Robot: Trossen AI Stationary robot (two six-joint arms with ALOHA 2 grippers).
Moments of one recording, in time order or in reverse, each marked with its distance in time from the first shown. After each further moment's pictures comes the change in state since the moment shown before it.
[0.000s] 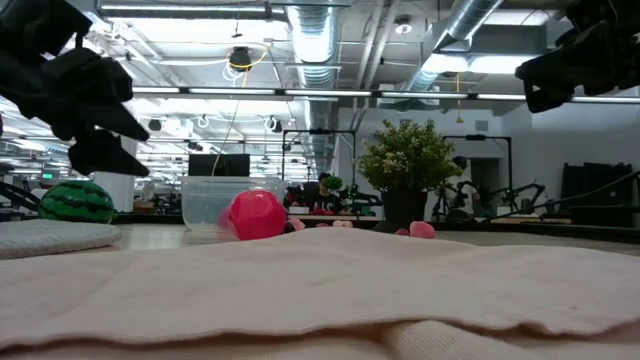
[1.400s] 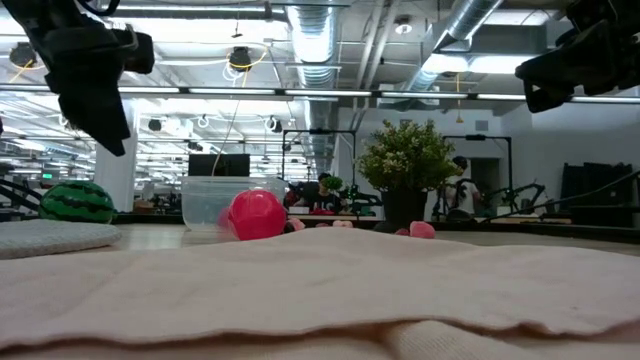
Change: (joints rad) left arm -0.192 0.575 0.484 -0.501 -0.137 -0.177; right arm 0.000 0.000 0.001 0.000 0.000 0.000
